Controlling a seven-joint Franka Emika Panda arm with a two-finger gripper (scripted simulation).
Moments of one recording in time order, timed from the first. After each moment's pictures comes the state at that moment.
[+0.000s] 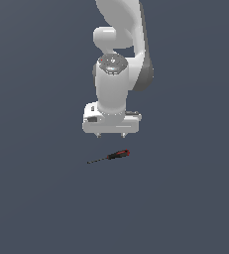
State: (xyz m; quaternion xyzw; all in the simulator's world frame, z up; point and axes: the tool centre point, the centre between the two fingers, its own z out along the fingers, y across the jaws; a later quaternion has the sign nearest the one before) arm 0.009 -0.013 0.182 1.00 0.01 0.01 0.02
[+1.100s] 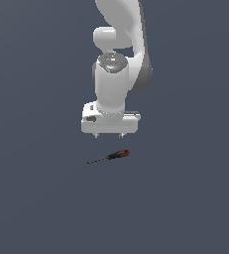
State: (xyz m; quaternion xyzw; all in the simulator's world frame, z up) arm 0.011 -0.018 0.184 1.00 0.02 0.02 0.03
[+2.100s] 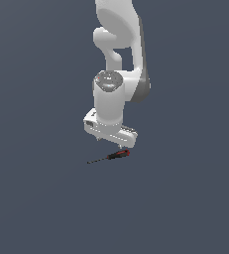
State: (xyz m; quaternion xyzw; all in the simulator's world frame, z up) arm 0.018 -0.018 0.145 0.98 -0.19 0.01 0.01
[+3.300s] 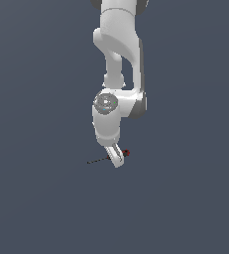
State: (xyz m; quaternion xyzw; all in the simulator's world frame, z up) arm 0.025 -0.023 0.081 0.85 -0.52 0.00 0.00
